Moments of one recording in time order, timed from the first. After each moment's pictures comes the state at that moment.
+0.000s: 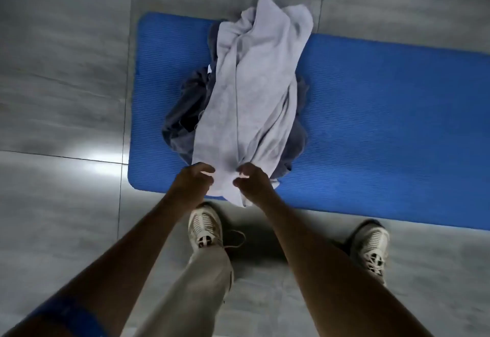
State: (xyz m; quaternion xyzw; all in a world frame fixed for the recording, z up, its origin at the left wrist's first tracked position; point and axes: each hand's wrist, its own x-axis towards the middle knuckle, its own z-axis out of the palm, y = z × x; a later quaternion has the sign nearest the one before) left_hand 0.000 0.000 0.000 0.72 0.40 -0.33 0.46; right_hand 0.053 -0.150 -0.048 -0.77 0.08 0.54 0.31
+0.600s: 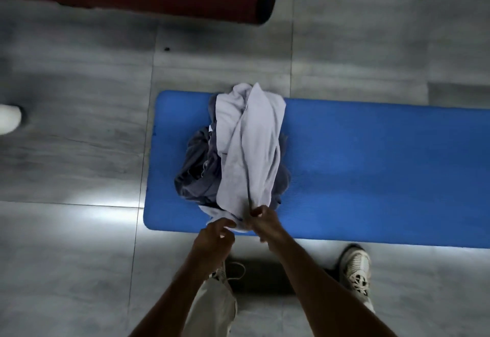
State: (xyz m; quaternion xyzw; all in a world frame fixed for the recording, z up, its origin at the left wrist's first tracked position) left_hand -0.003 -0.046 0.128 0.73 0.34 -0.35 0.48; right_hand 0.075 -0.176 0.100 -0.72 0.21 0.53 0.39
